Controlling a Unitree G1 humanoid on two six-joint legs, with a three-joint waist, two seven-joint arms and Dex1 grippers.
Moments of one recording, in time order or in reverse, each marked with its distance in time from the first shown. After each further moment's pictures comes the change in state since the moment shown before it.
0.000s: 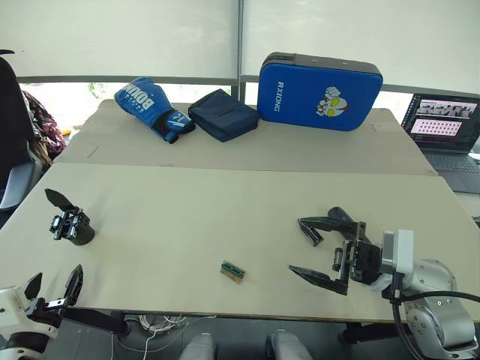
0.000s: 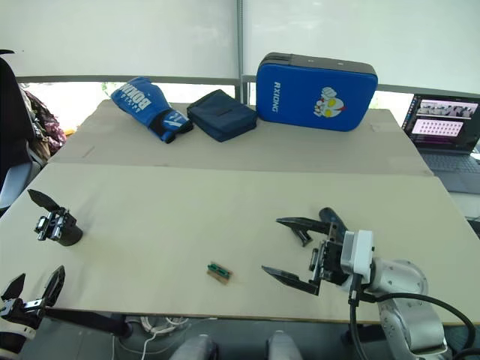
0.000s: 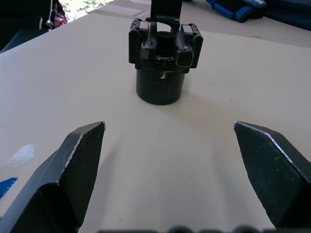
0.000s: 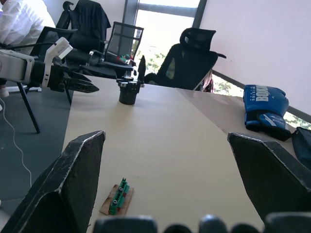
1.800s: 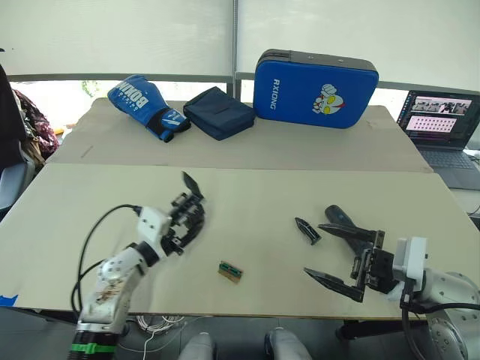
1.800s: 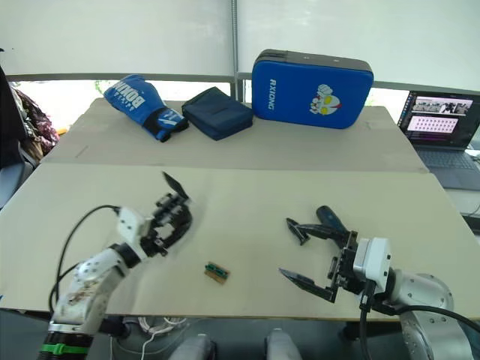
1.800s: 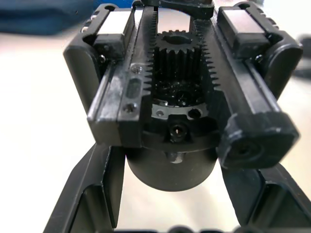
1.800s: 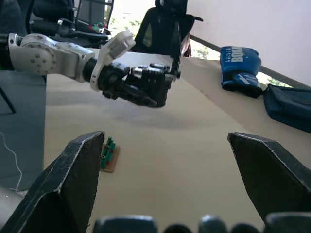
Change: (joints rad) left arm -0.545 0.068 -0.675 0.125 0.321 0.050 -0.196; right arm 0.136 -0.080 -0.093 -0.038 -0.004 -0.004 -0.076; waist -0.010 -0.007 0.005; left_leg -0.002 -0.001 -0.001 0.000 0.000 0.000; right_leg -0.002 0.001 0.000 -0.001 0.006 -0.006
